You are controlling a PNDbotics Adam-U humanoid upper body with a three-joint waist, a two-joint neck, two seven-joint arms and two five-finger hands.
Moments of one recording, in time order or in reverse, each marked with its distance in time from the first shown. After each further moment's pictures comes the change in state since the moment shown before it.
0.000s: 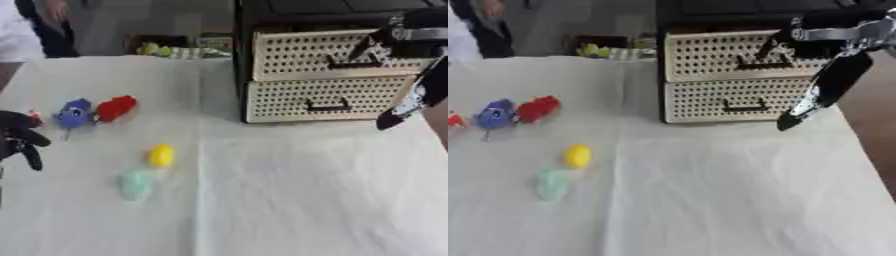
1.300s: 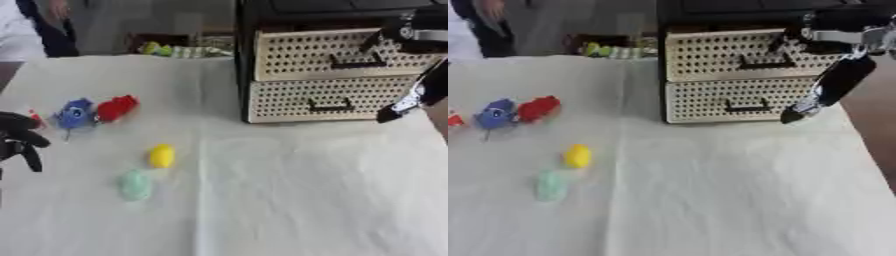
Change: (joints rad) left arm -0.007 -0.008 -0.005 0.000 0.000 0.004 -0.005; right arm 0.021 -0.006 0.008 0.036 0.152 -0.010 -0.062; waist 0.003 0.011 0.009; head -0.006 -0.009
